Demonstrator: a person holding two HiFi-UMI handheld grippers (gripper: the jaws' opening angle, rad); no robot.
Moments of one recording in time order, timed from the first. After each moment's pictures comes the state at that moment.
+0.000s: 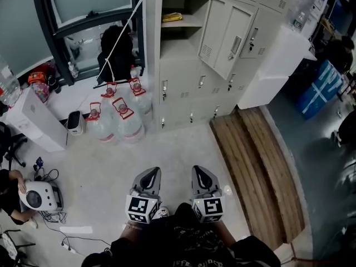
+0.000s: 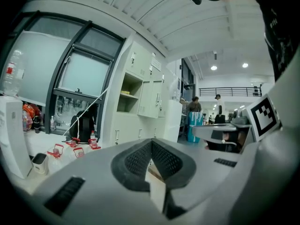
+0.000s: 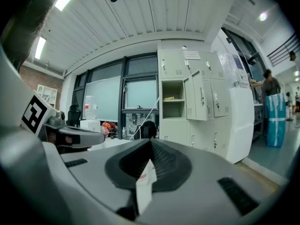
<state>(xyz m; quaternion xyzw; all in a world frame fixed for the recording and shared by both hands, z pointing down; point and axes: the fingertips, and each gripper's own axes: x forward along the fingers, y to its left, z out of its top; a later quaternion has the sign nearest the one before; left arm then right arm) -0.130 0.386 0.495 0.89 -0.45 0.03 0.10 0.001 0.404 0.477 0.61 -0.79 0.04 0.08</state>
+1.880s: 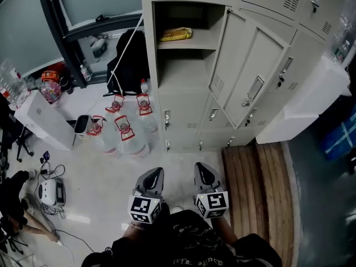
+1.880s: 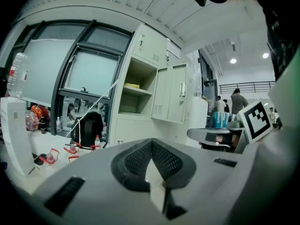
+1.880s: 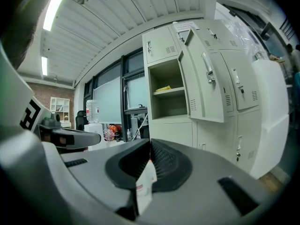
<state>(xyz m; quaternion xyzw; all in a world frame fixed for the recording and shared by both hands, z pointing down) -0.007 0.150 0.493 0.83 -0.54 0.03 0.11 0.121 0.124 0.486 0.50 -0.86 0.08 0.06</state>
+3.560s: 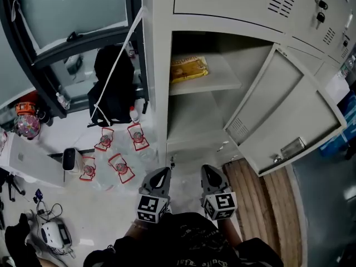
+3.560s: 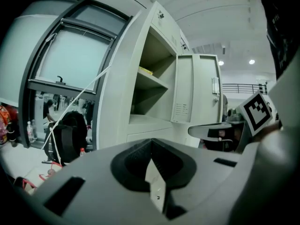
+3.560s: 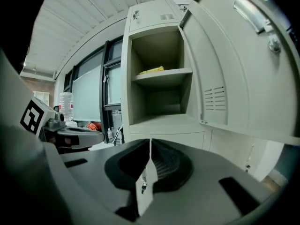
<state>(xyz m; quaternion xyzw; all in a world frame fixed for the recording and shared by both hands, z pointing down) -0.066 -0.111 0.499 0.89 -0.44 0.06 0.11 0.060 -0.107 0.482 0.58 -0.81 0.09 0.08</state>
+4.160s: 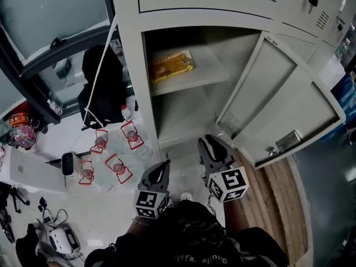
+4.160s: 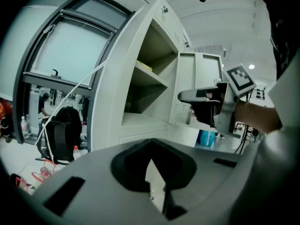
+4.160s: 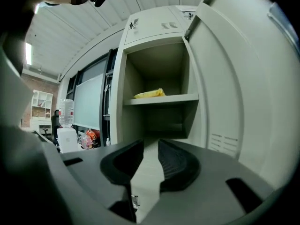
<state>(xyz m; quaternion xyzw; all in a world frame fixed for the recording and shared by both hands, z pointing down) -0.046 -0.130 0.493 0.90 -0.42 0.05 0.13 0.072 -0.165 0.390 0.57 -0.82 0.05 0.06</state>
